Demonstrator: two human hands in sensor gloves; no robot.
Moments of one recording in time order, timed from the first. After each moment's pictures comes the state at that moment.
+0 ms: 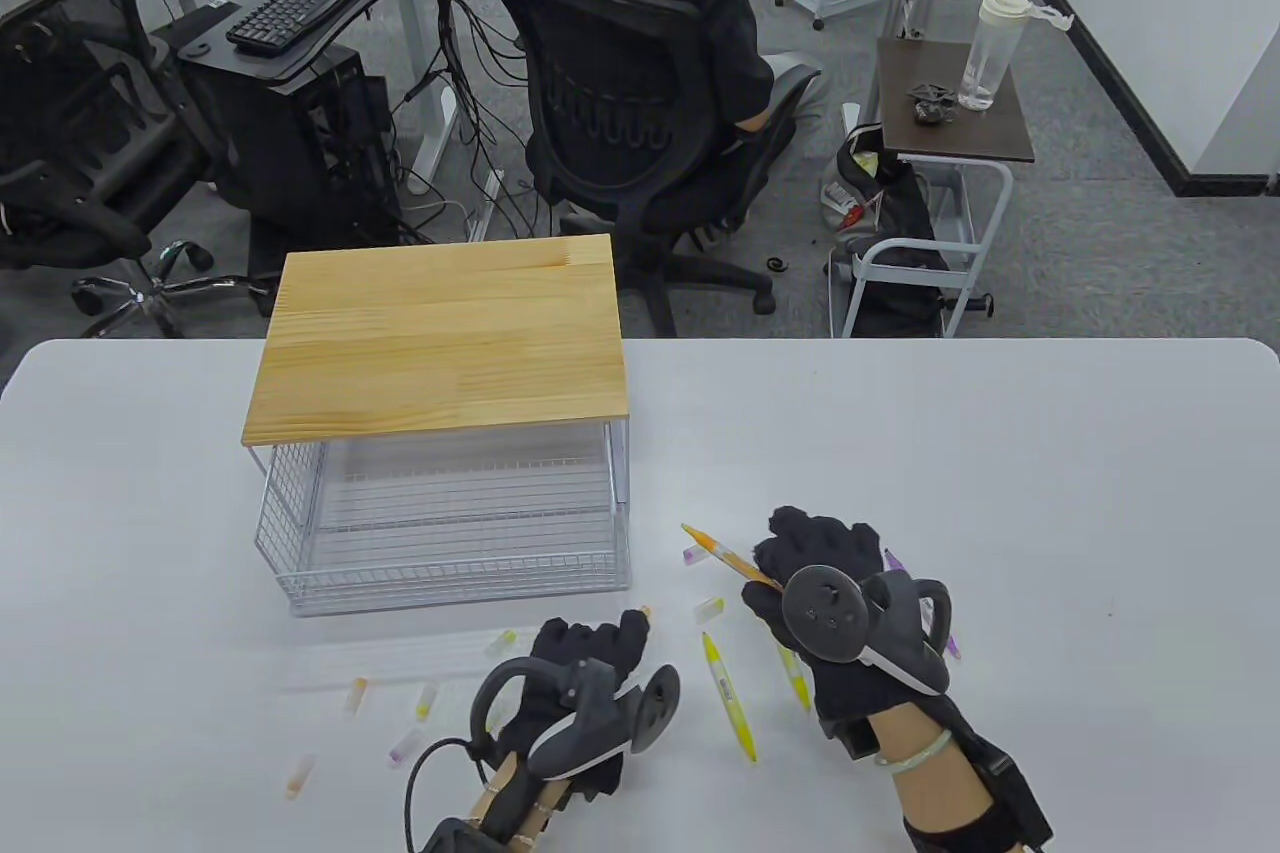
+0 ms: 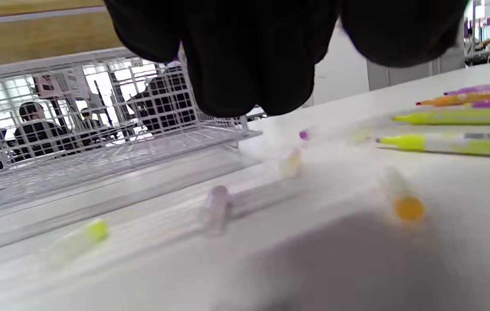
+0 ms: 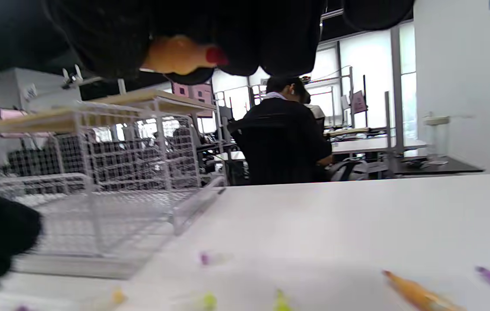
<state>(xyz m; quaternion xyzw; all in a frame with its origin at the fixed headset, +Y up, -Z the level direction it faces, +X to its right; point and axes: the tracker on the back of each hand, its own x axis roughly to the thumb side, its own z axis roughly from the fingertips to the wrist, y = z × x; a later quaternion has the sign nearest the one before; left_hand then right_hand) -0.057 -0.731 -0.286 0.00 -0.16 -0.12 0.98 0.127 -0.660 -0.315 0.16 -0.09 0.97 0.17</state>
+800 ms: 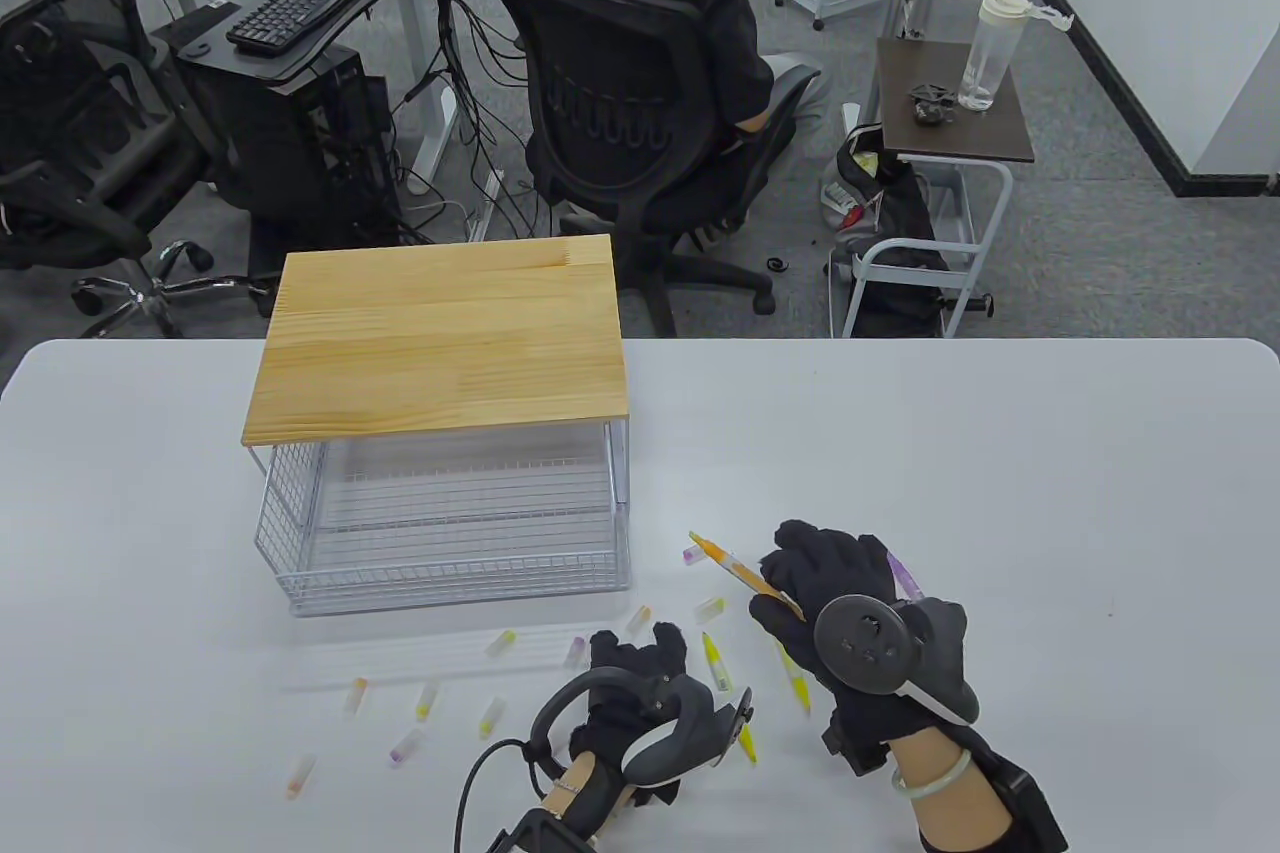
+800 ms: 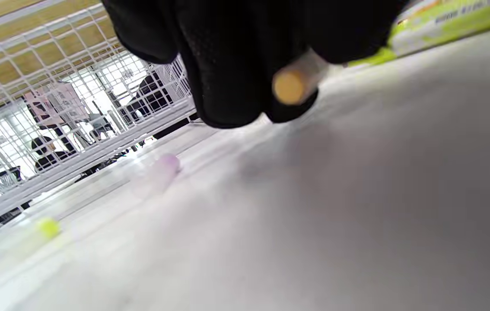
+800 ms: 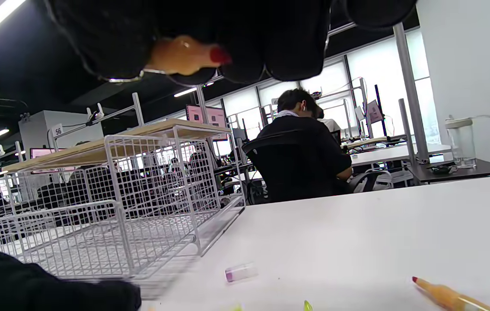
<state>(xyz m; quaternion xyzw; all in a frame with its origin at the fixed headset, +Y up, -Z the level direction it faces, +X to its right) -0.023 -0.761 -0.287 0.01 -0.15 -0.20 0.97 0.149 -0.669 -0.303 0.16 -0.12 0.96 0.17</state>
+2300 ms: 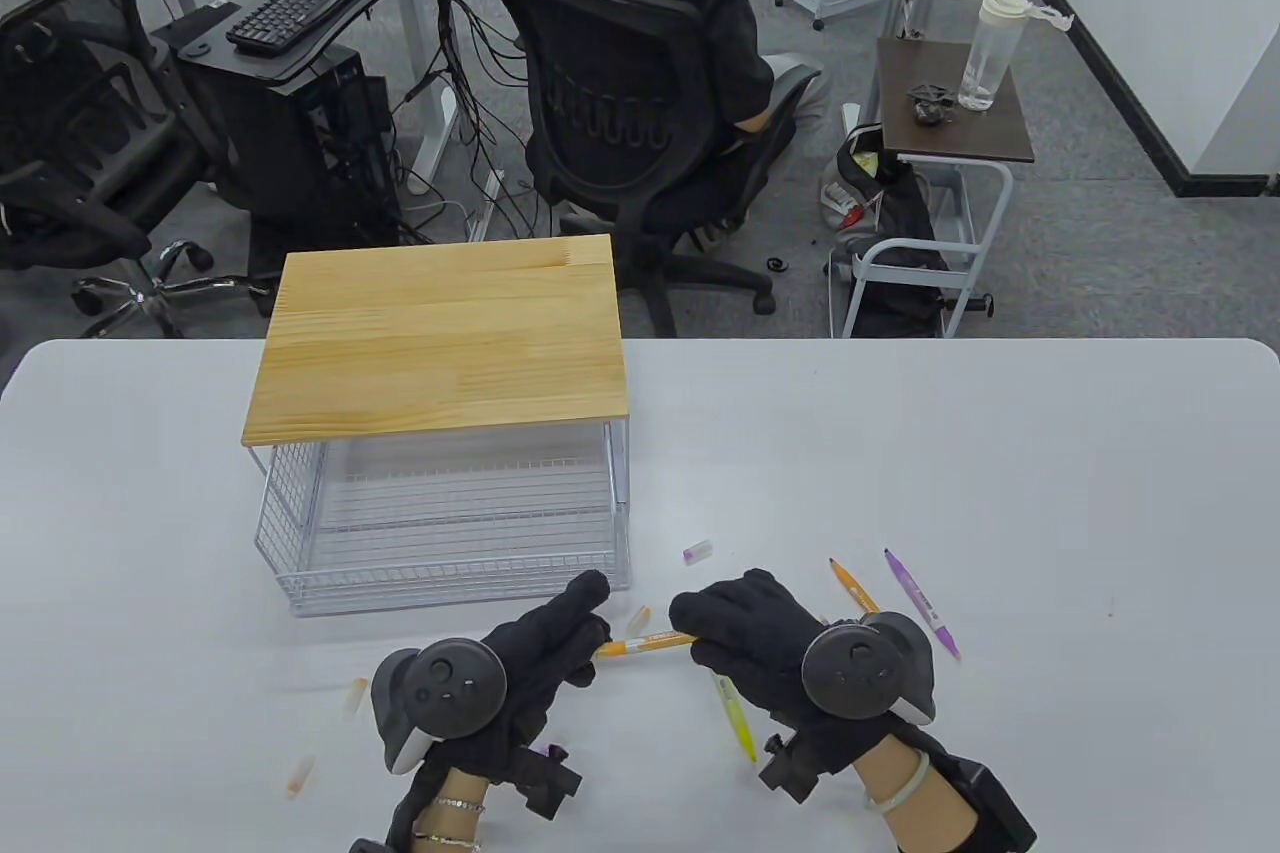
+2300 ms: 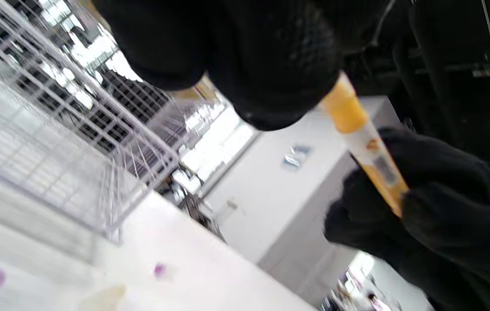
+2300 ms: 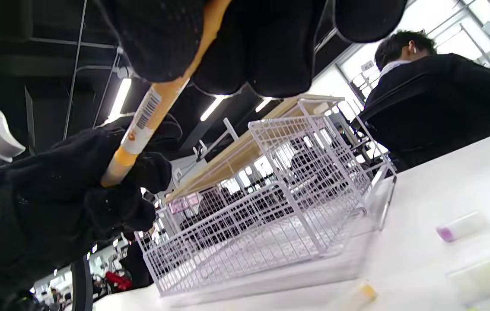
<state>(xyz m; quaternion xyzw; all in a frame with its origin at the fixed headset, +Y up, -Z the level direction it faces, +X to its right) -0.162 -0.698 -0.284 0.15 -0.17 0.40 0.89 0.117 -0.697 -0.297 0.32 -0.12 0.86 0.37</state>
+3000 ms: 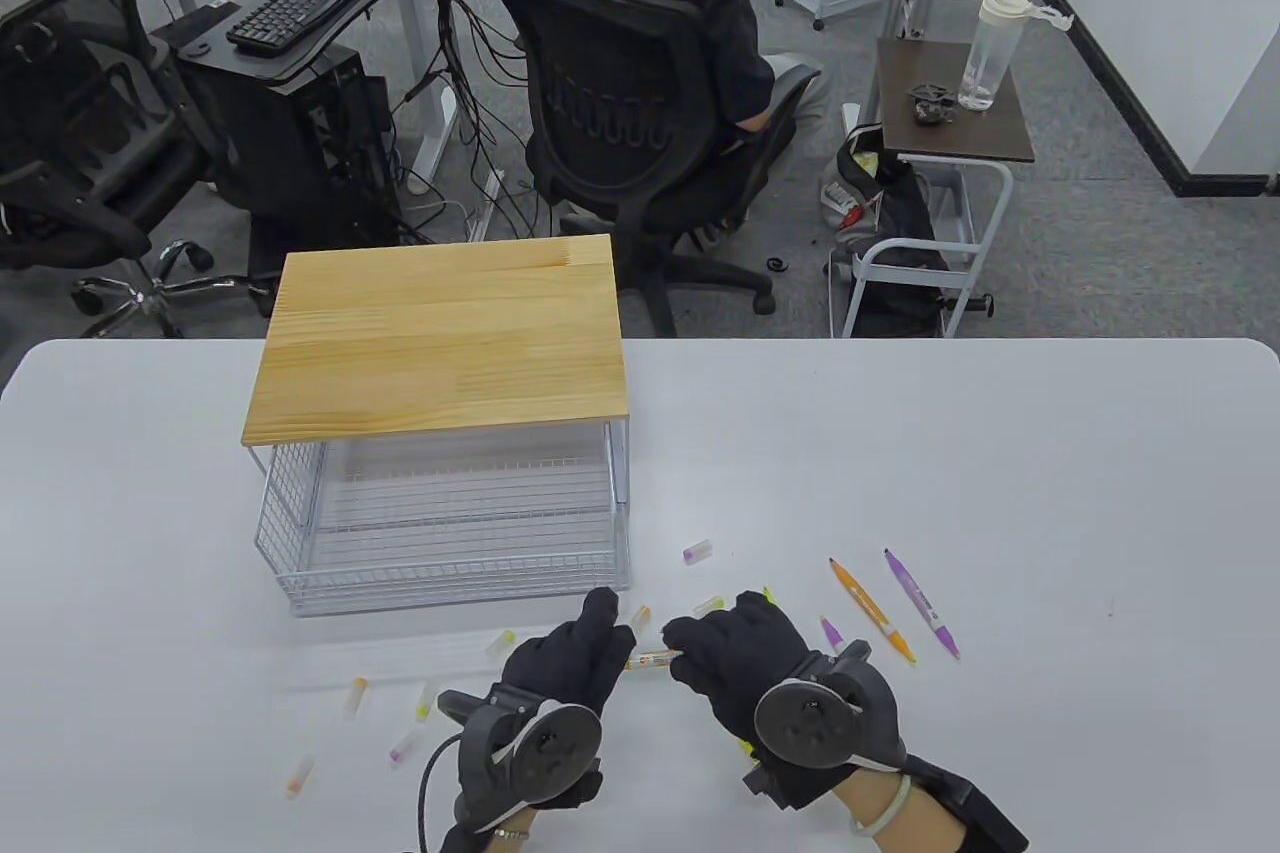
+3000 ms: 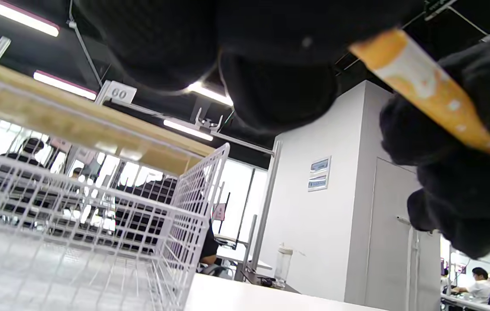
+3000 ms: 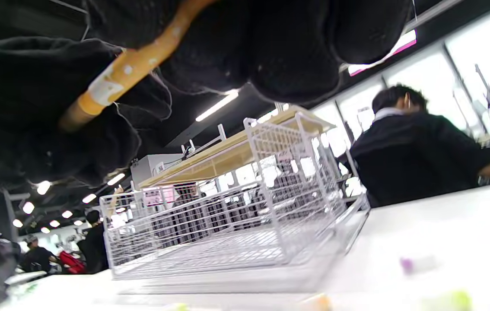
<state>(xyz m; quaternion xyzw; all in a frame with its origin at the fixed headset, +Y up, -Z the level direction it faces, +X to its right) -0.115 -0.688 -0.253 0.27 -0.15 0.15 0.94 0.095 -0.701 -0.278 0.31 -0.15 0.90 0.28</state>
